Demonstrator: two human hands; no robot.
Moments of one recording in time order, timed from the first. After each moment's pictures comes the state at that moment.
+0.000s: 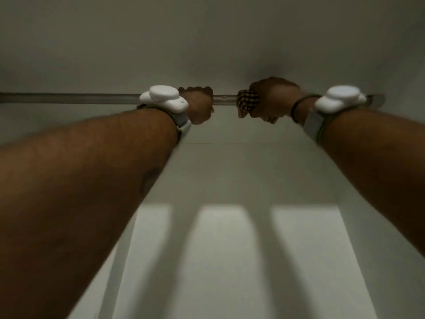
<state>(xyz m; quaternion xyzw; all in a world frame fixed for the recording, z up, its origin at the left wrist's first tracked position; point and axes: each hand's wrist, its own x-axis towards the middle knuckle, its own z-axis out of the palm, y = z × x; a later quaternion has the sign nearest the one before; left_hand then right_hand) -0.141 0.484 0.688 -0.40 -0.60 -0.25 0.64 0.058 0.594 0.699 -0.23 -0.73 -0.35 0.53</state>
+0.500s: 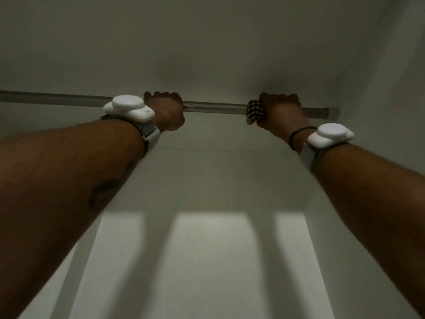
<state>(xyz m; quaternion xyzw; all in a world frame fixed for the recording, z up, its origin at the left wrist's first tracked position) -0.129 0.496 0.687 -0.33 -0.63 -0.29 0.64 0.111 0.680 0.684 -0.24 -0.57 -0.47 0.64</state>
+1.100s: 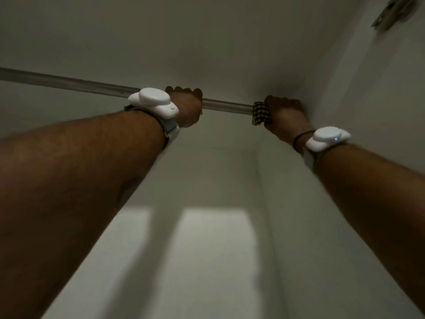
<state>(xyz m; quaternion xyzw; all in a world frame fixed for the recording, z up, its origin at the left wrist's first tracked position) -0.046 0.565 0.689 -0.41 -0.55 -0.24 0.68 0.200 0.718 0.674 -0.32 -0.59 -0.46 0.58</state>
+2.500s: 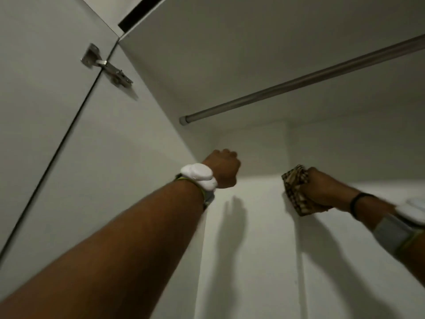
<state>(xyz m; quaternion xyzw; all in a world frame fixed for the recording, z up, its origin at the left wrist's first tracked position) -0.390 0.292 0.528 -0.34 -0.74 0.07 0.57 -0.262 0.536 0.503 -0.06 -0.88 0.17 0.44</state>
